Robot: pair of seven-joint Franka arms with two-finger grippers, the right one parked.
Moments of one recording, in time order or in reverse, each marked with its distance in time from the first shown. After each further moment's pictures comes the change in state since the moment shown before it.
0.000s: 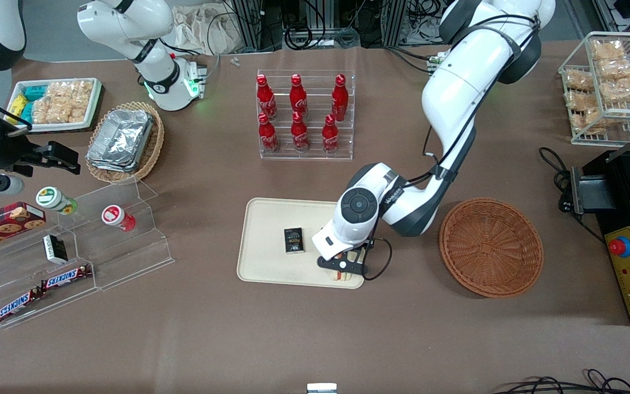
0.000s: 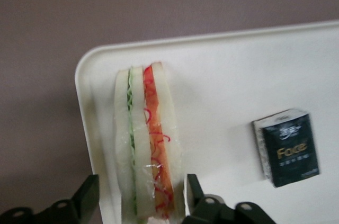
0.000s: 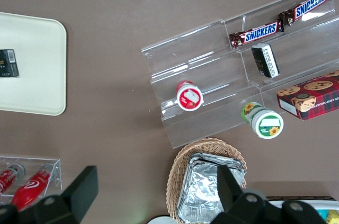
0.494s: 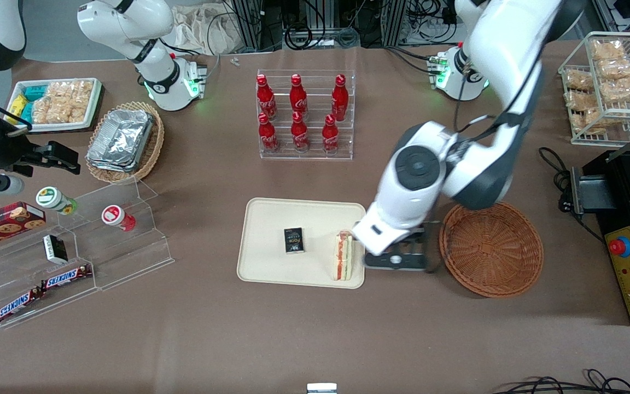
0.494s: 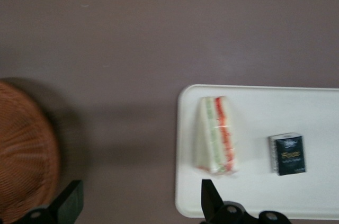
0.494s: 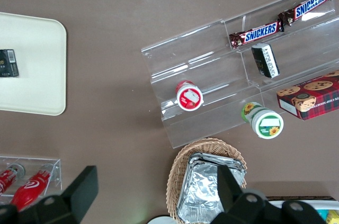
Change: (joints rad) arm 0.160 -0.349 0.010 -0.136 0.000 -0.187 -0.016
